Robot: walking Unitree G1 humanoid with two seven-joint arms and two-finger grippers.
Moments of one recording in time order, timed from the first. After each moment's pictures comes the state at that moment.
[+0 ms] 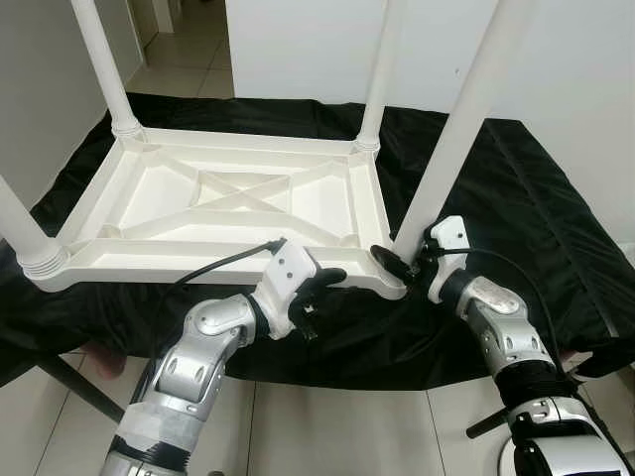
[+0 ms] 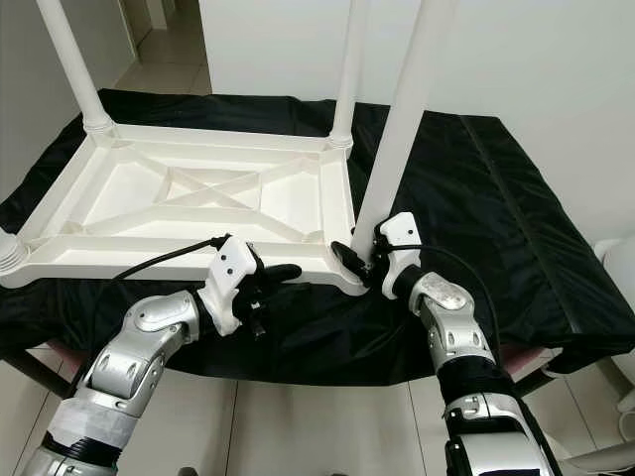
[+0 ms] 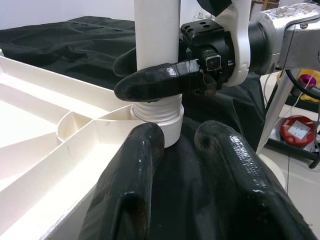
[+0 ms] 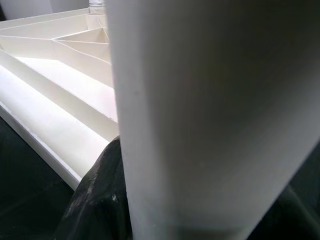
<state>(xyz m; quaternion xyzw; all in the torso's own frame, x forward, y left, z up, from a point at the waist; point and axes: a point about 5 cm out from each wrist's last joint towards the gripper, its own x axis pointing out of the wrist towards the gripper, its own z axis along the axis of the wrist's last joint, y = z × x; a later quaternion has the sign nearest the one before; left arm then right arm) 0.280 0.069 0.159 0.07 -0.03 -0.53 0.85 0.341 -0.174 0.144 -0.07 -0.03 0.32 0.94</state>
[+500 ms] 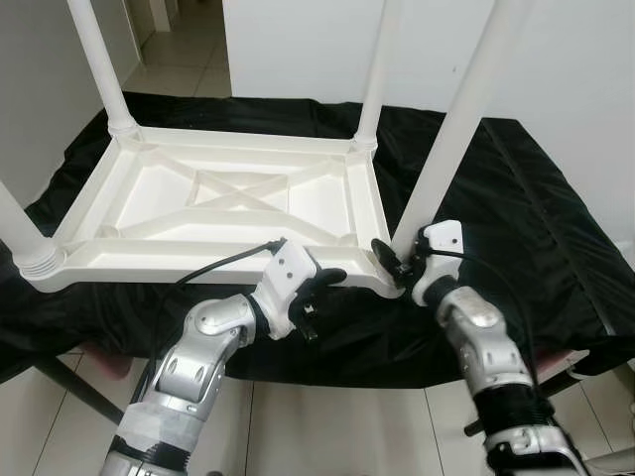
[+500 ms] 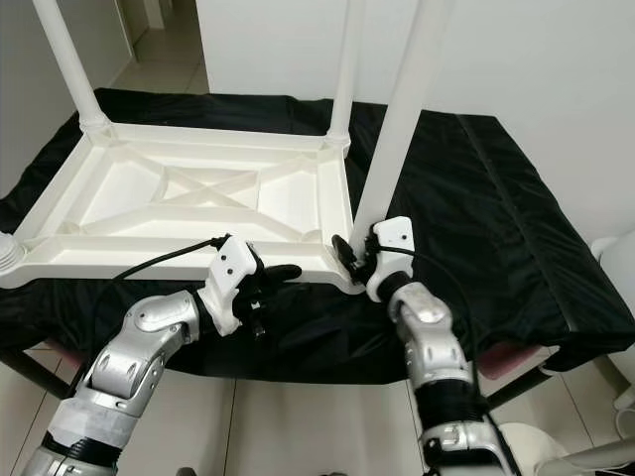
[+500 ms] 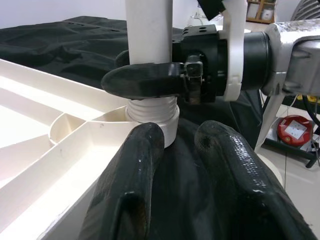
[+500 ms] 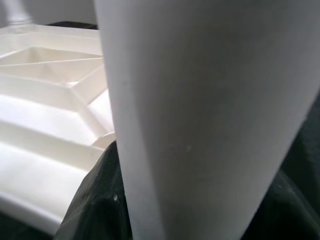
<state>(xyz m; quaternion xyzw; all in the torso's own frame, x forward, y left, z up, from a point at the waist) 0.280 0.068 0.159 0.08 -0.03 -0.53 0.85 0.328 -0.147 0.144 -0.01 -0.04 0.16 0.99</state>
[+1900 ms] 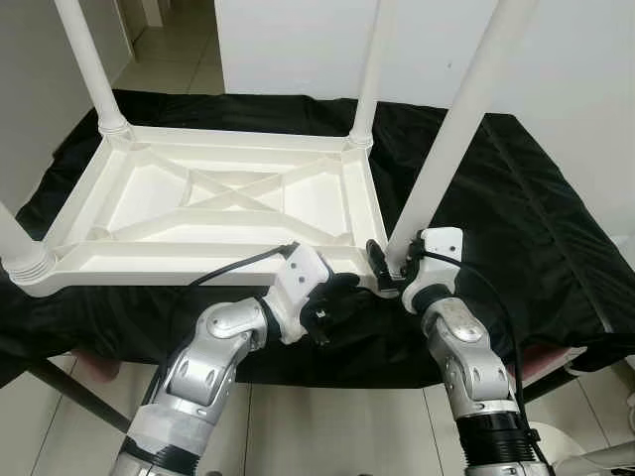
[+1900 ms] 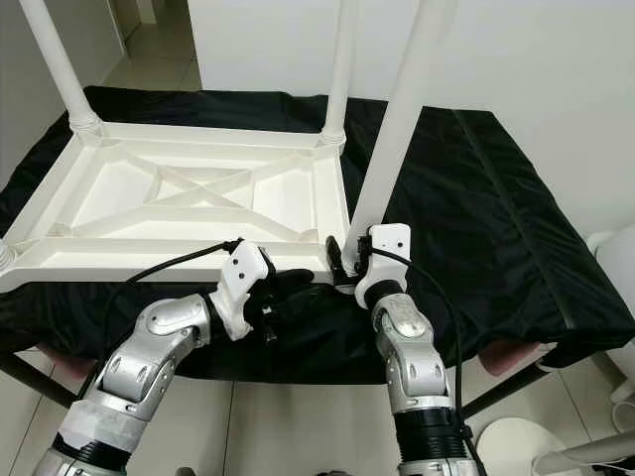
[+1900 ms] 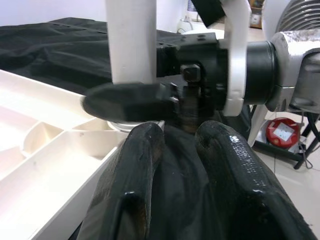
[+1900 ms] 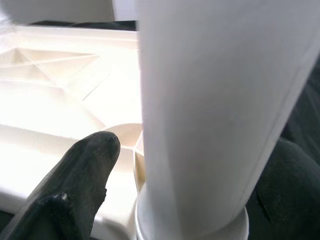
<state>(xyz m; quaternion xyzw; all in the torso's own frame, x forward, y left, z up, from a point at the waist) 0.276 0.056 0.159 0.07 -0.04 -0.54 0.84 0.309 -0.145 0.145 -0.01 -0.03 0.15 0.99</state>
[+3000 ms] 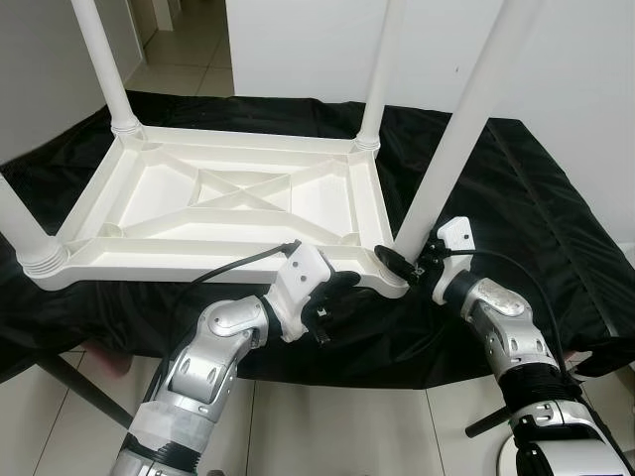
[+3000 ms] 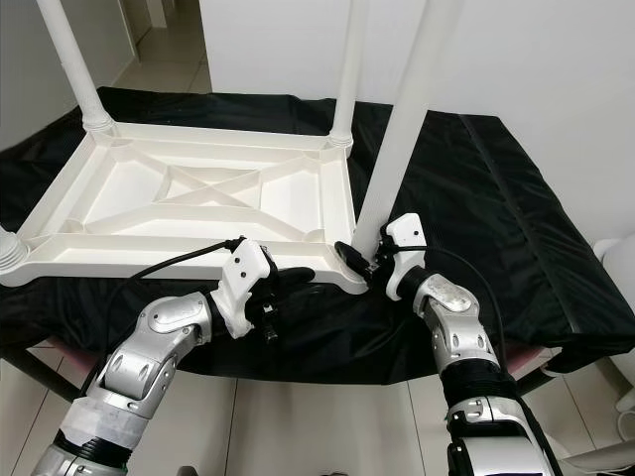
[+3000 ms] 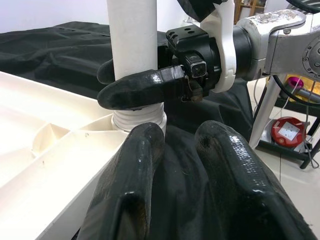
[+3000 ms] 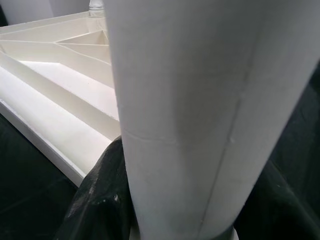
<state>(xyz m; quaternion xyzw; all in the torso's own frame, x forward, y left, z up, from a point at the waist) 0.277 0.055 0.160 0.07 -0.04 -0.54 0.84 0.339 -0.179 0.144 -0.06 -0.03 0.33 0.94</state>
